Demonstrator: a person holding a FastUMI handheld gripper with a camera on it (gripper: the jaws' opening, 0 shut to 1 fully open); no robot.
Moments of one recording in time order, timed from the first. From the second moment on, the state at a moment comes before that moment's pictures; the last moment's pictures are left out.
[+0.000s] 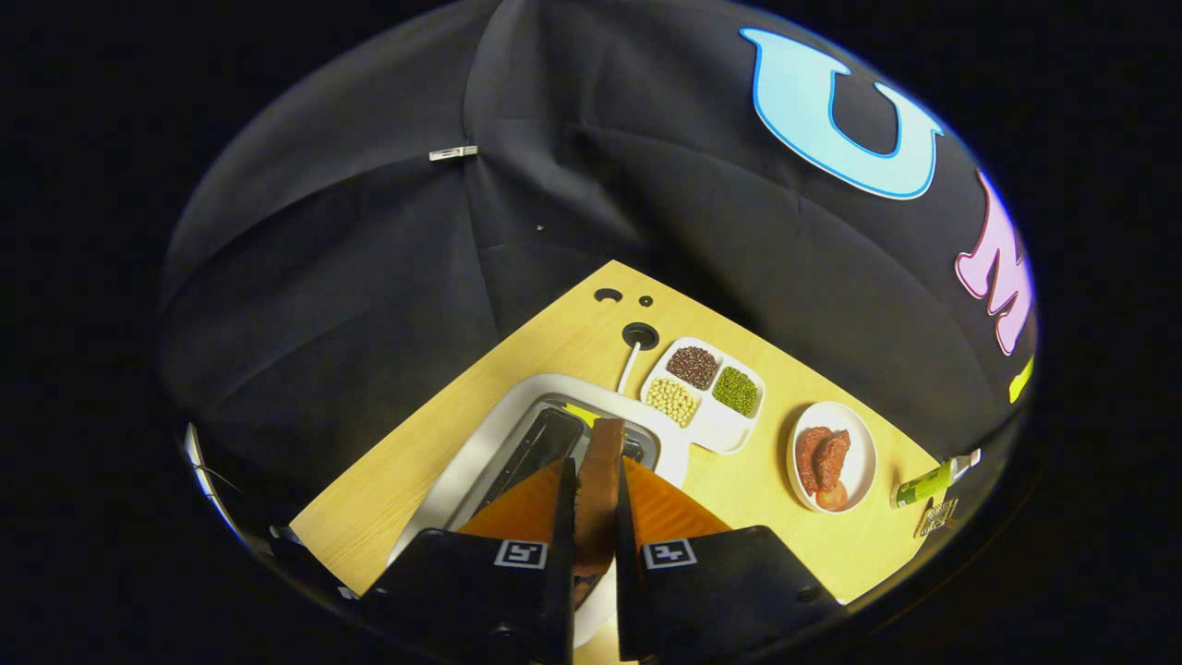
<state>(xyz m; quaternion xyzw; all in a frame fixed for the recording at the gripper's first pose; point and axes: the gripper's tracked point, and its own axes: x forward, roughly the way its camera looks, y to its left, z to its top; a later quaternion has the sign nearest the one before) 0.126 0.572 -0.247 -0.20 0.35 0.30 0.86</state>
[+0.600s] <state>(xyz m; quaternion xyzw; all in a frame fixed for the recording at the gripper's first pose) 0.124 0.567 -0.189 -0.15 0.35 0.35 0.86</state>
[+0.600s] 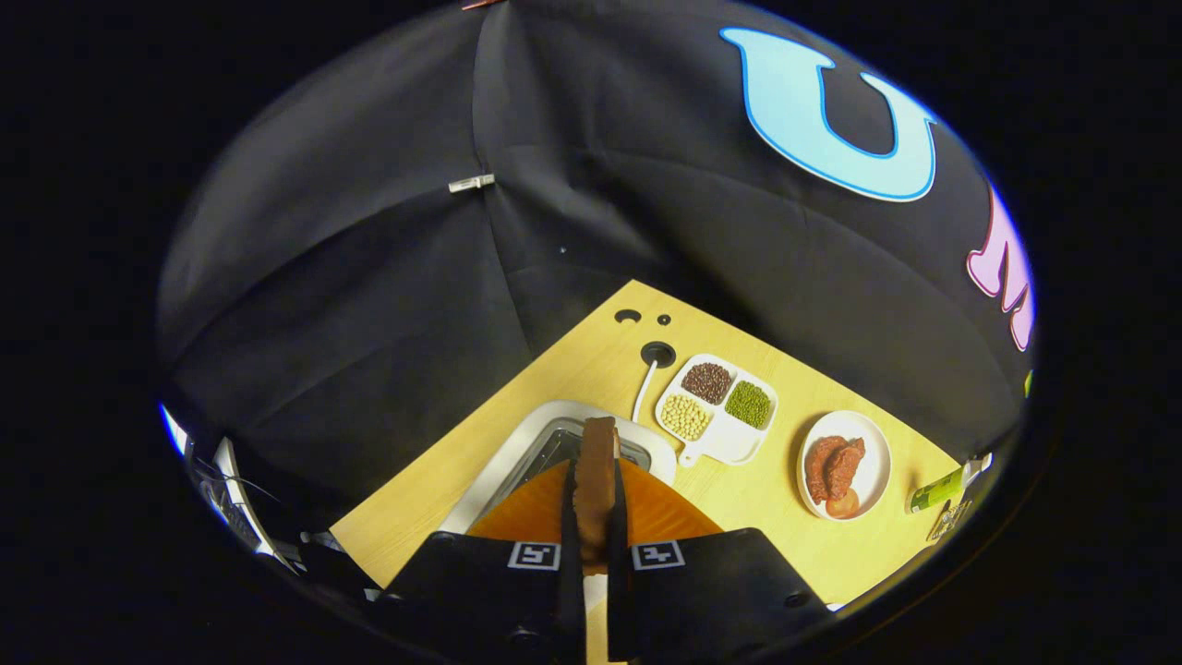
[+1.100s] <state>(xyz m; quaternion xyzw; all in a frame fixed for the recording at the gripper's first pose) 0.118 0.490 -0.098 -0.07 0.31 0.35 0.88</state>
